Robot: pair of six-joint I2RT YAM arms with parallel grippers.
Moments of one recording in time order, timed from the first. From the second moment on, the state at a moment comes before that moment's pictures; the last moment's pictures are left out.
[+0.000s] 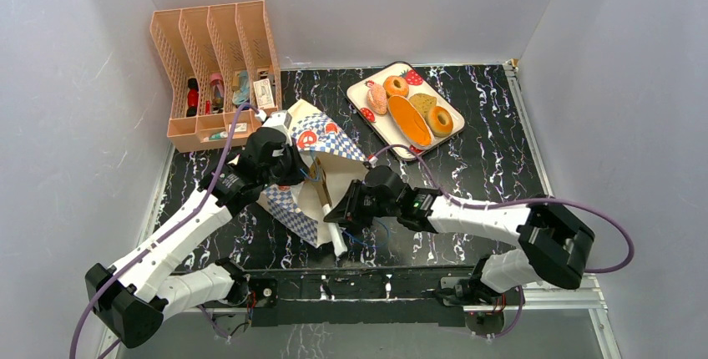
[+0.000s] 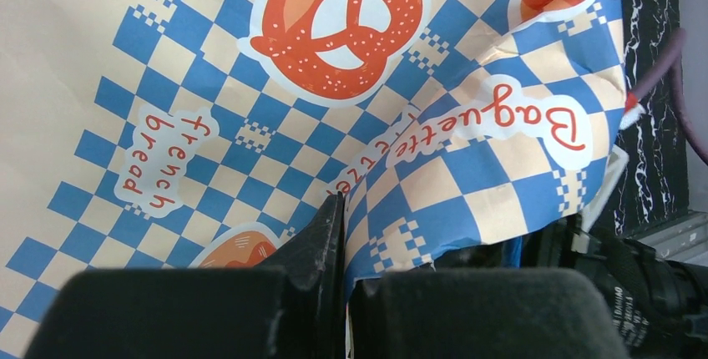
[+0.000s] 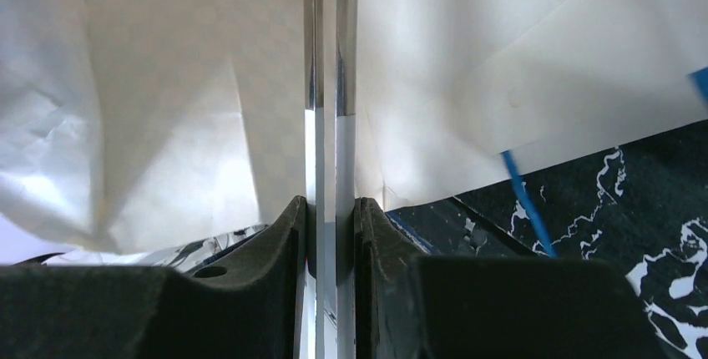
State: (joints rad) left arm -0.64 1.03 0.96 -0.63 -0.11 -0.59; right arm 0.99 1.39 0.73 0.08 -0.23 1.31
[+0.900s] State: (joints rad) left arm -0.64 1.03 0.95 -0.75 -0.33 -0.77; right arm 0.99 1.03 0.73 -0.34 -0.25 1.18
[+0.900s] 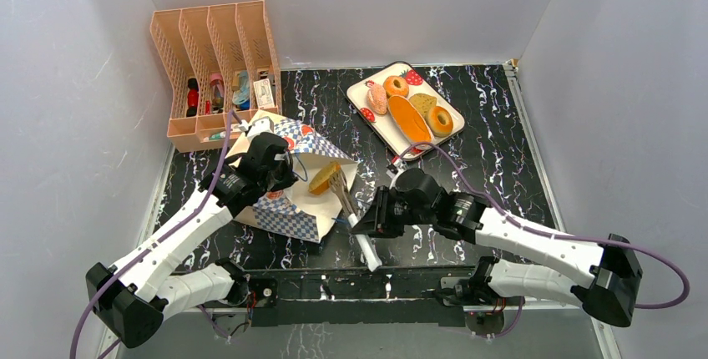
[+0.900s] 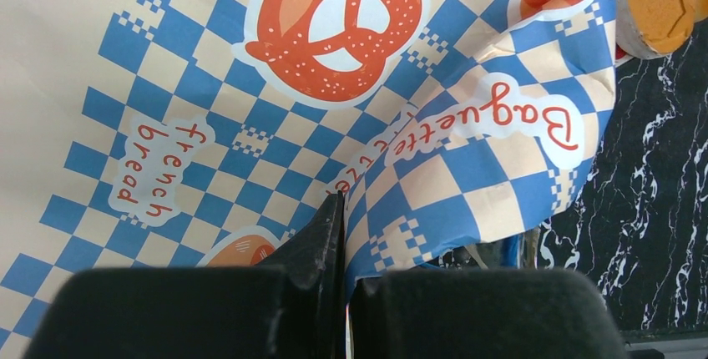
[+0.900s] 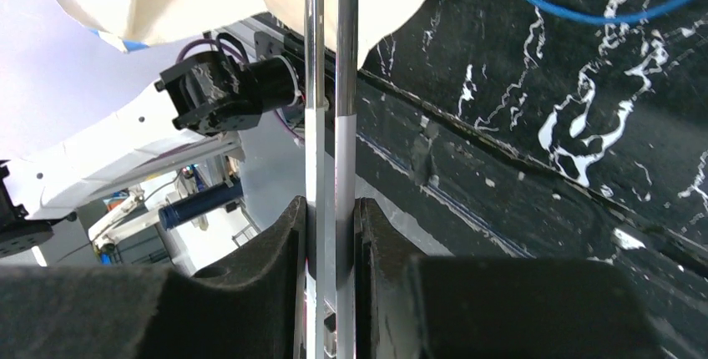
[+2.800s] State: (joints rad) left arm -0.64 1.02 0.96 -1.04 -0.46 -0.90; right arm 0.99 0.96 1.19 -0.87 0.09 1.03
